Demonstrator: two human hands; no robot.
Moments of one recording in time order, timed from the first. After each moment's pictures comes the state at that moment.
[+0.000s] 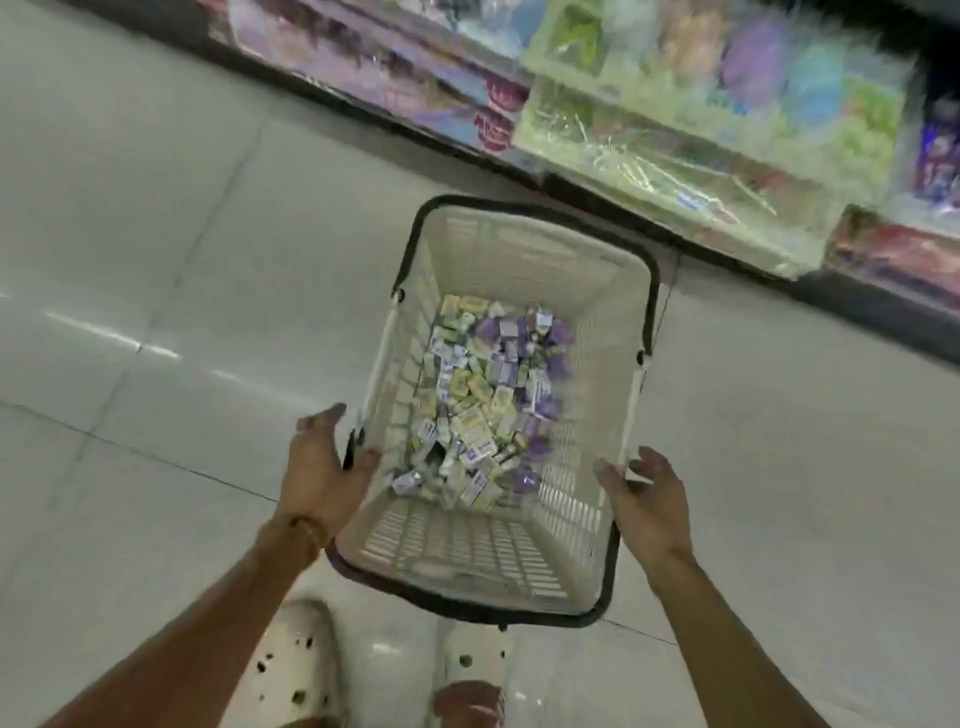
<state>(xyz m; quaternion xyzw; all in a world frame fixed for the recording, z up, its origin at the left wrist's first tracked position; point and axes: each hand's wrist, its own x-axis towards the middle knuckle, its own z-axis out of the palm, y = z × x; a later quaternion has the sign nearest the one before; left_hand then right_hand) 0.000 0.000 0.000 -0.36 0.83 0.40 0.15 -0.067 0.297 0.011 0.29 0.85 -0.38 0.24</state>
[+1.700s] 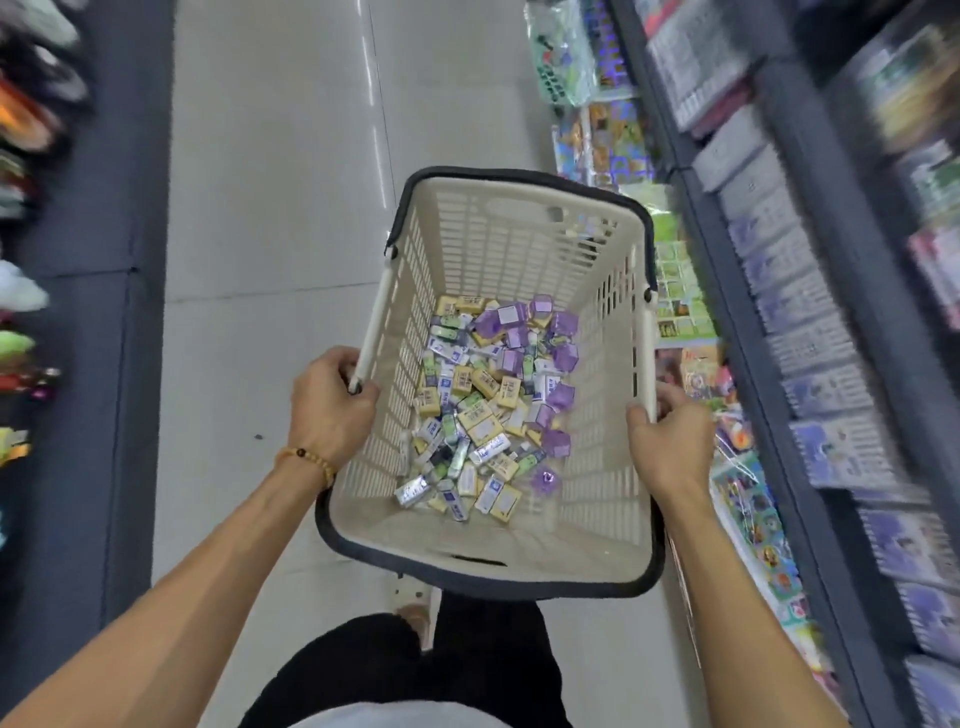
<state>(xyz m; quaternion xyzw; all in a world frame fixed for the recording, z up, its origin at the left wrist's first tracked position) 0.158 -0.631 0.519 -0.71 0.57 0.35 -0.23 -0.146 -0.536 0.527 -0.36 0.86 -0.30 0.22</state>
